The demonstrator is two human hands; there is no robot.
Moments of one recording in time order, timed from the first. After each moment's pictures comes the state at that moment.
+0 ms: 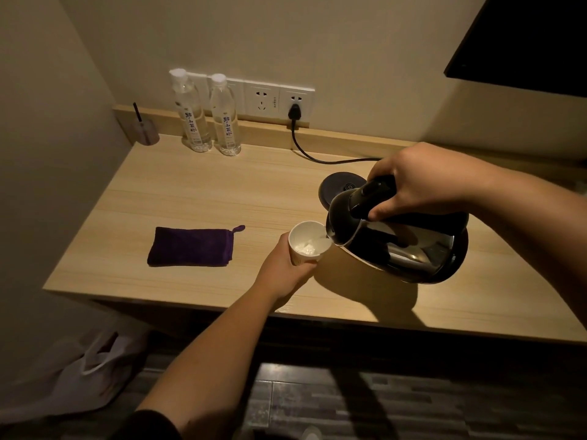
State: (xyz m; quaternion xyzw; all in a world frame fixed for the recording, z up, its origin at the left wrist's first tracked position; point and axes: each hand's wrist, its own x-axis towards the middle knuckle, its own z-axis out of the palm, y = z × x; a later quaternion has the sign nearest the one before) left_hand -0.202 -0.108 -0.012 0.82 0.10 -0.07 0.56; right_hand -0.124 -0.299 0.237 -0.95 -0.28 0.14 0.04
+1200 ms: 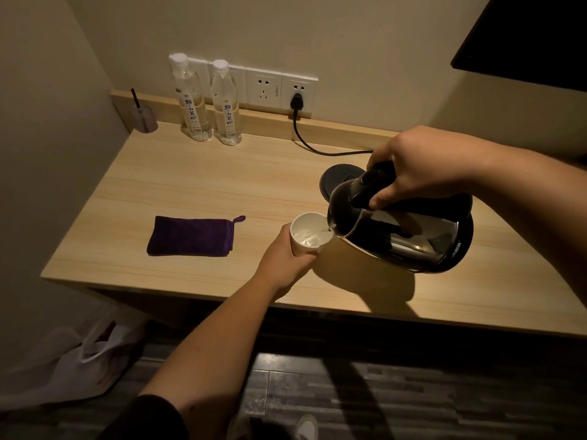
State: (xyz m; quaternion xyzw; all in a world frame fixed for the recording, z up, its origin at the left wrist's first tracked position) left_hand -0.199 -0.105 -0.019 0.82 0.08 -0.07 0.57; right_hand -0.124 -0.282 0.247 -0.95 -0.29 0.15 0.00
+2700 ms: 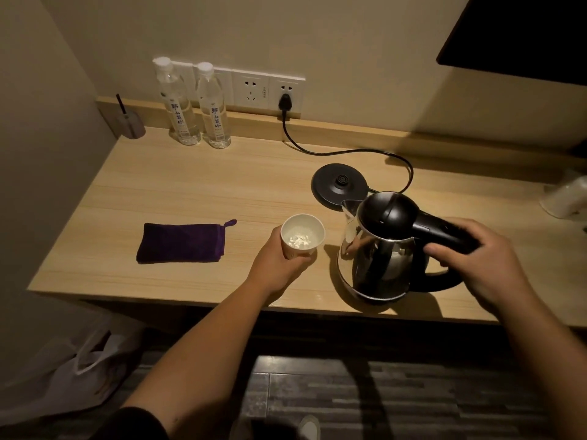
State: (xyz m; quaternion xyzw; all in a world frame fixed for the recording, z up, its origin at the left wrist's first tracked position) left_hand -0.204 -0.107 -0.006 0.80 0.09 -0.08 0.59; right_hand -0.214 -0.401 0.145 -0.89 0.01 0.01 0.46
